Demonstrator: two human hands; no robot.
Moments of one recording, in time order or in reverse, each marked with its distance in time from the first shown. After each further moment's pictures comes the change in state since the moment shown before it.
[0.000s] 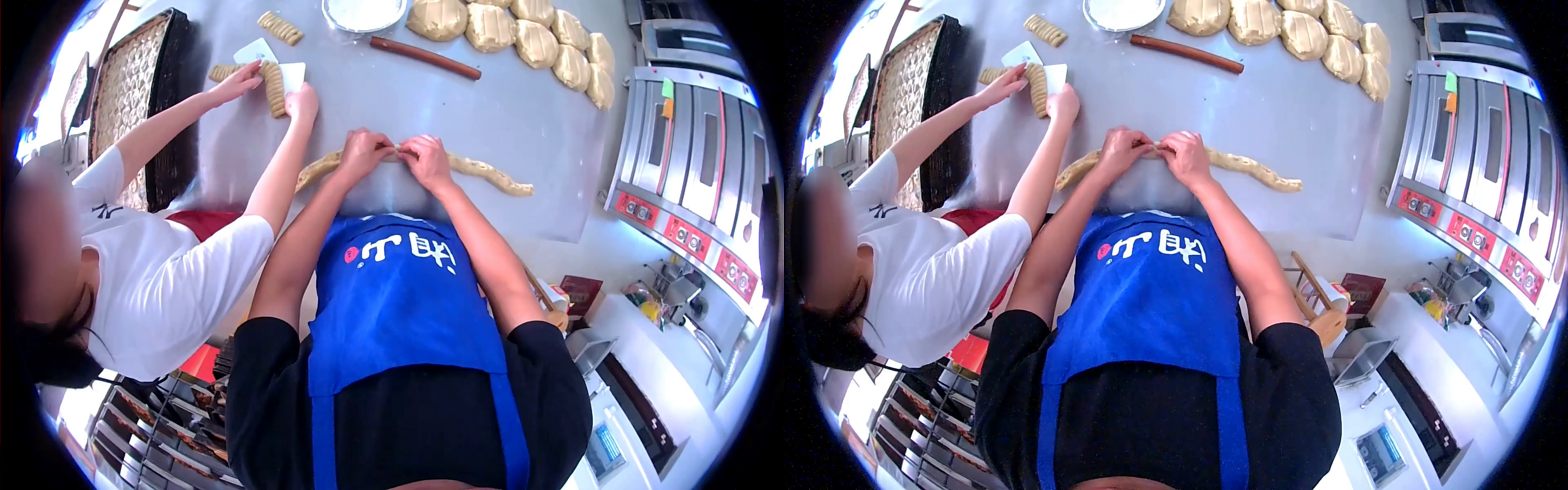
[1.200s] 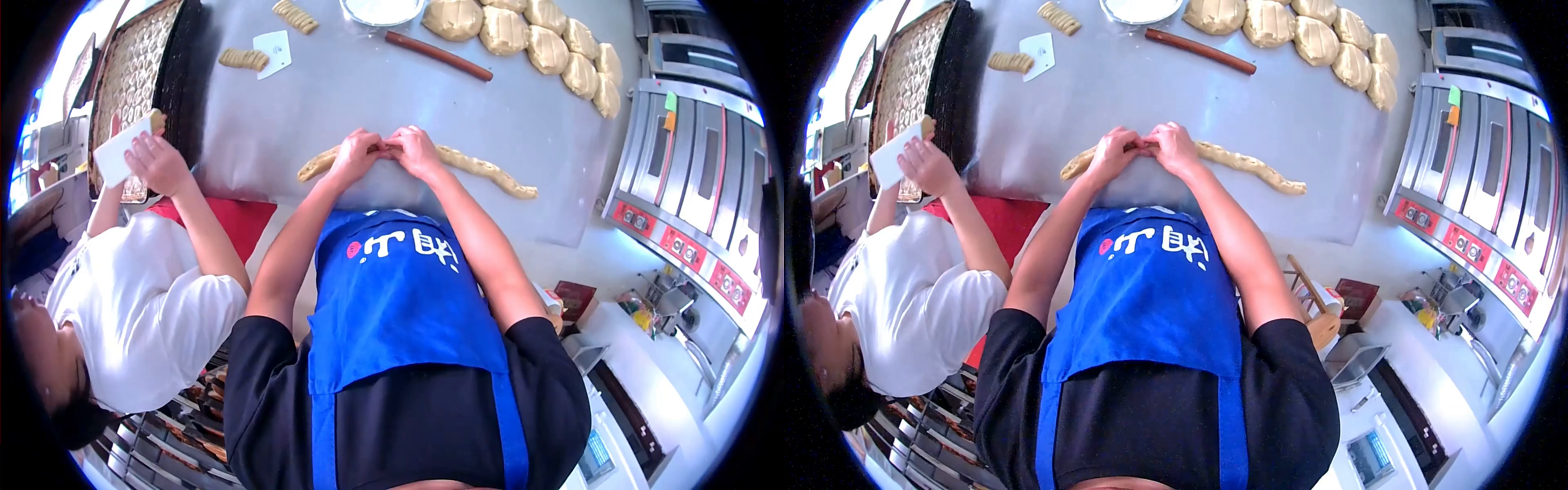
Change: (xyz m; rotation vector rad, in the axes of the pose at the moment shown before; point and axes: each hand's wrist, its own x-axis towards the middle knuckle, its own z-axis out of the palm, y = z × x) left_hand -0.035 -0.016 -0.016 -0.089 0.033 0.004; right_hand 0.031 -0.019 0.023 0.037 -0.269 0.029
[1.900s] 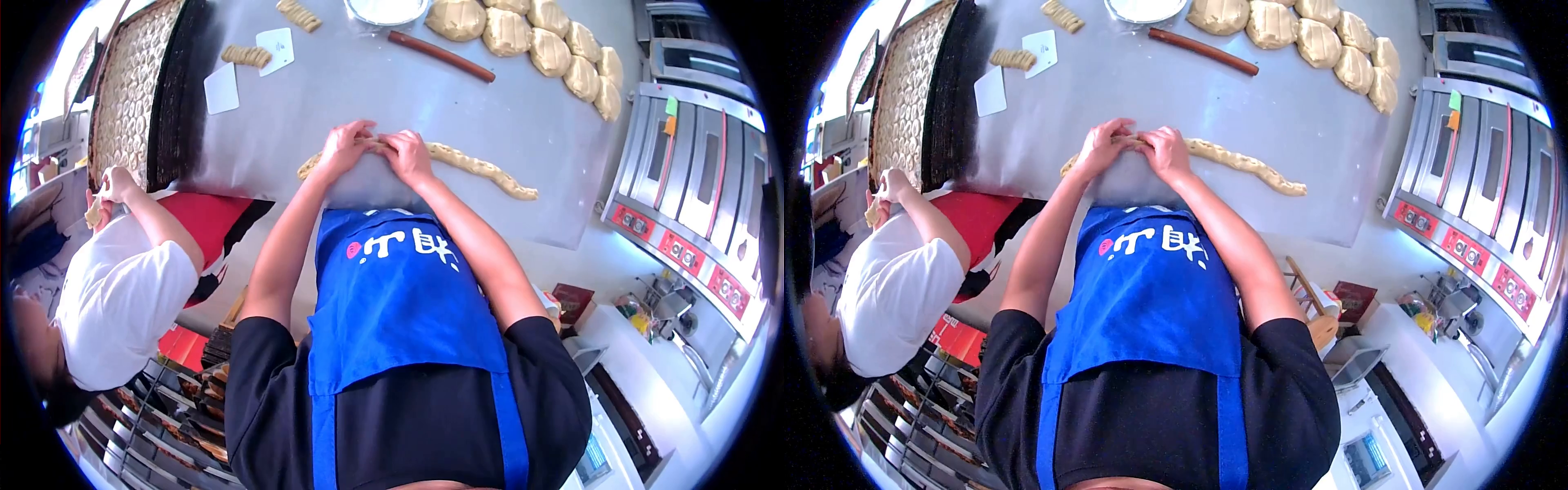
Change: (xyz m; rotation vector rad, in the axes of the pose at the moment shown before) left_hand 0.001 -0.013 -0.019 -0.001 0.064 -0.028; right_hand -0.008 -0.015 0.027 -0.005 0.241 -0.063
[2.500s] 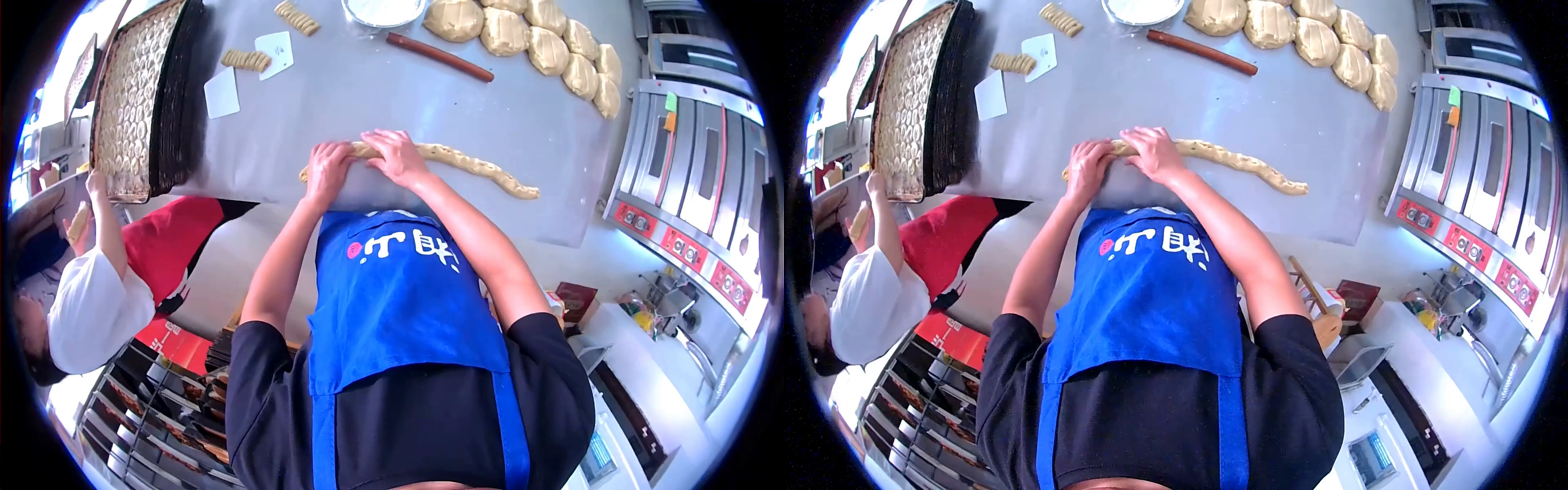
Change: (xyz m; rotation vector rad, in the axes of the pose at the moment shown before) left_hand -0.049 -0.017 -0.008 0.336 0.278 0.242; right_hand 0.011 -0.016 0.009 -0.055 0.078 -0.267
